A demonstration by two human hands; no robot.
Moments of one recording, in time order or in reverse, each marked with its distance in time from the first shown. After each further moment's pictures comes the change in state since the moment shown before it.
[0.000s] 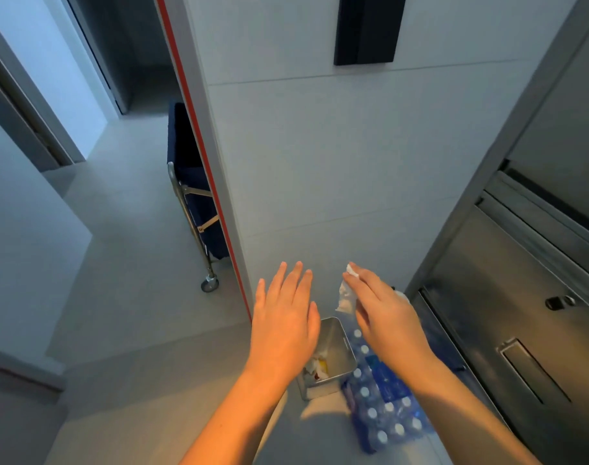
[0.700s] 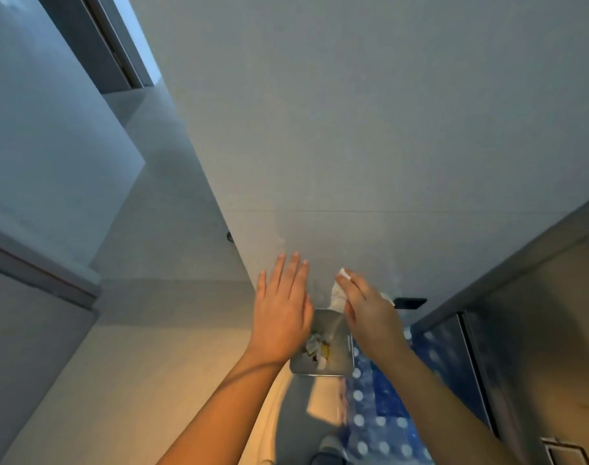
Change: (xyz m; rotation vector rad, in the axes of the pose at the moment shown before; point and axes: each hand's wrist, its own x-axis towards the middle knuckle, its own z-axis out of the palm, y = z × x) left_hand 0.053 0.007 0.160 0.085 -0.114 -0.282; right_hand 0.010 0.129 0.151 0.264 -0.342 -0.001
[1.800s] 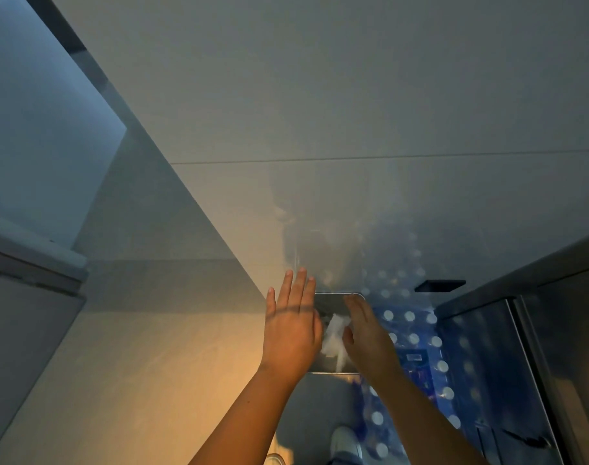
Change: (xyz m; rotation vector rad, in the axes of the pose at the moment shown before) left_hand -0.021 -0.037 0.165 0.154 -0.134 -0.098; right_hand -0.043 0.063 0.168 0.357 -0.388 0.423
